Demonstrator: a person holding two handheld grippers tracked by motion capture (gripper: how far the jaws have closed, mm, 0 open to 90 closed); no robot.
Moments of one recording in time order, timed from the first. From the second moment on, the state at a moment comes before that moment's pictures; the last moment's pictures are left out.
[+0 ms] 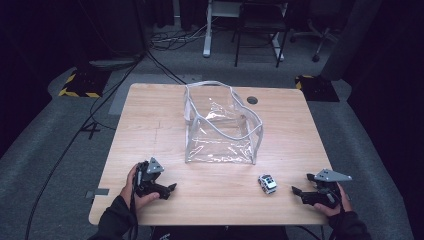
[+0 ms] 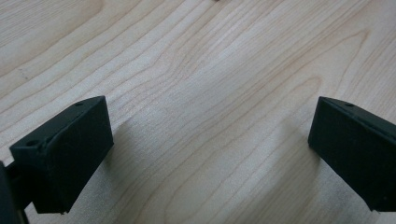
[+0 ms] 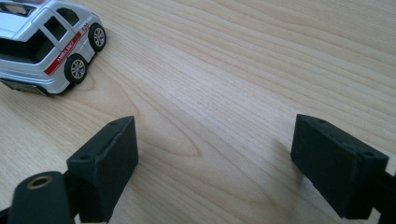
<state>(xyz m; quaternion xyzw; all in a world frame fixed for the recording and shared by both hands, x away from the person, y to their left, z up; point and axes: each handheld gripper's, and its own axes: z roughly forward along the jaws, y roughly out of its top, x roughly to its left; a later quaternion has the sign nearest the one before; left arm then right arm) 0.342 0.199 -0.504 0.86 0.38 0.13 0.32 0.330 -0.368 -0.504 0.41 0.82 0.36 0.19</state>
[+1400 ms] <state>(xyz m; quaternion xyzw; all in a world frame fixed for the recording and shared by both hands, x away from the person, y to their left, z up) 0.341 0.199 -0.504 0.85 0.39 0.13 0.32 0.311 -0.285 -0.504 0.29 0.87 0.38 0.14</state>
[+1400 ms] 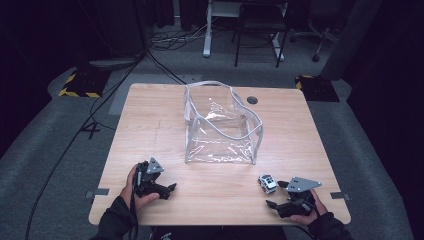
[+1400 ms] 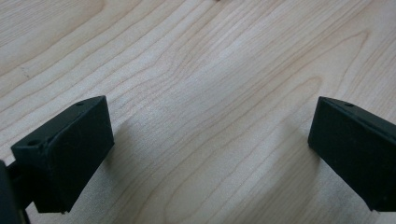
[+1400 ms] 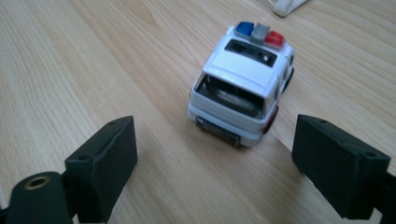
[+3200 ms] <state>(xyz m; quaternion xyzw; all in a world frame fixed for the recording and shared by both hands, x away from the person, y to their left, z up) 0.341 0.199 -0.504 0.85 0.39 0.13 0.32 0.342 -0.262 -0.500 0.35 0.84 0.37 0.20</state>
